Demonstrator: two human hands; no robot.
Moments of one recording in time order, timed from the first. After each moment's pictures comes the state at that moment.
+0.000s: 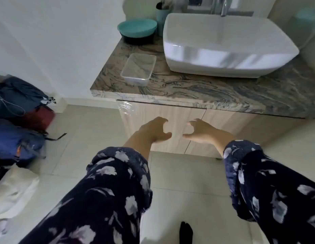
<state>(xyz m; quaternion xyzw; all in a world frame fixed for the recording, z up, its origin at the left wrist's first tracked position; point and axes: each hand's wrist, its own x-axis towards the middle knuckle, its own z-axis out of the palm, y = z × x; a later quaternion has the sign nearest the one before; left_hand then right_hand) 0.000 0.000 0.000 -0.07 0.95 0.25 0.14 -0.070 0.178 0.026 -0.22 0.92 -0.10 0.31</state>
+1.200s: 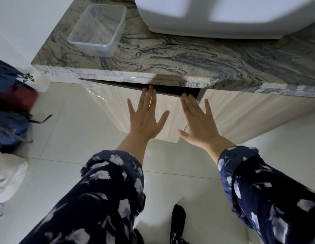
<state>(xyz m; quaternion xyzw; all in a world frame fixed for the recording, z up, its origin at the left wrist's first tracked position) -0.066 0.042 -0.108 -0.14 0.99 0.08 -0.03 -0.120 0.219 -0.083 -0.35 0.93 0.02 0.03</state>
